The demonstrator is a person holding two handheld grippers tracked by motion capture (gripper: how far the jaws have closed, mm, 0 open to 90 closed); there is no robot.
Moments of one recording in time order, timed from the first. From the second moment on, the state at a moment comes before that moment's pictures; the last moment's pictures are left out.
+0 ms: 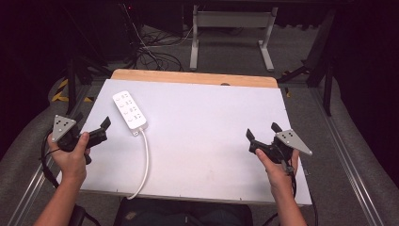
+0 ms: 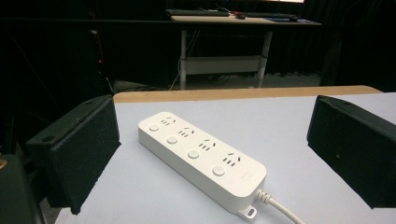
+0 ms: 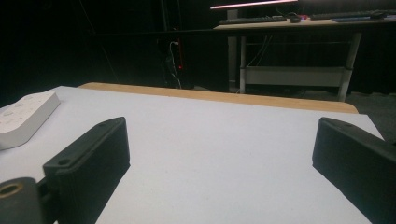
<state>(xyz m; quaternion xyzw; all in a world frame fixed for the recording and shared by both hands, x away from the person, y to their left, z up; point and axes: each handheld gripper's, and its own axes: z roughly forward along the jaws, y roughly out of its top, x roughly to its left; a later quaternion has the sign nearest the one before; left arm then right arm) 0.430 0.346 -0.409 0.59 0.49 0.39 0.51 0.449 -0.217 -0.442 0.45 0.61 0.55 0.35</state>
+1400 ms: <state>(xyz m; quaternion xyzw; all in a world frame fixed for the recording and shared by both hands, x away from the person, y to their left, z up) 0.430 0.347 -0.410 0.59 0.49 0.38 0.51 0.446 -0.215 -0.442 0.45 0.61 0.55 0.35</state>
